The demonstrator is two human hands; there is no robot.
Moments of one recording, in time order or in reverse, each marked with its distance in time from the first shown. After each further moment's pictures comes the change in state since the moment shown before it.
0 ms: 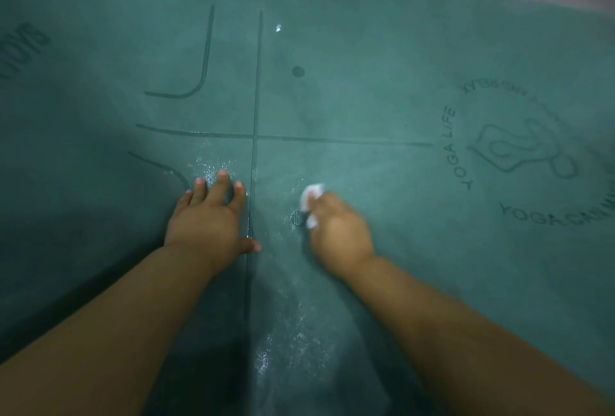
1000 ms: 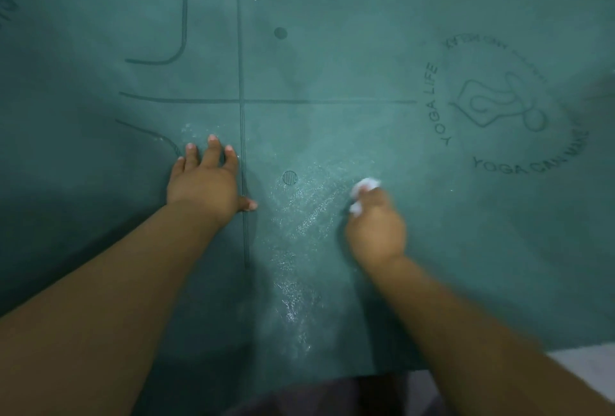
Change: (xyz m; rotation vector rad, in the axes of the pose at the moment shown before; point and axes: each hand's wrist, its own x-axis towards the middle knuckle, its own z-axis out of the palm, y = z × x) left_hand -0.002 0.007 0.000 0.004 -0.018 -0.036; right_hand -0.068 0.020 -0.027 -0.165 -0.084 0.458
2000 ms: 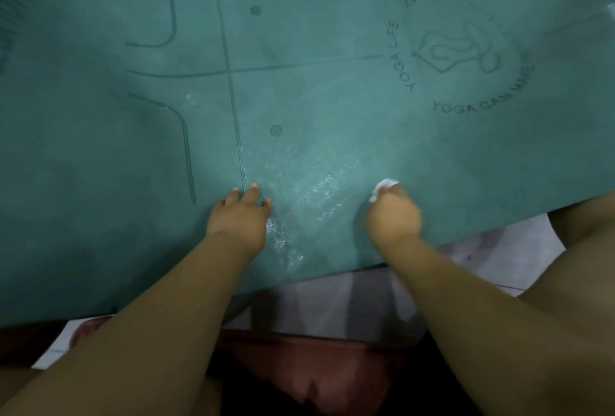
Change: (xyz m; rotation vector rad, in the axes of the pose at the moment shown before) left_hand -0.121 0.048 0.053 0.166 -0.168 0.210; right_hand -0.085 0.056 -0.028 -0.192 -0.201 0.229
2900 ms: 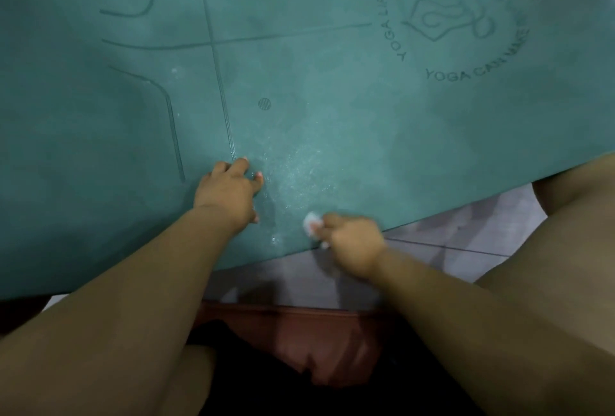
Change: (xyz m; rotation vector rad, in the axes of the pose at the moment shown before) left_hand 0.000 -0.006 0.001 0.023 0.081 0.048; right_hand -0.071 -0.008 0.025 -0.106 -0.135 -0.772
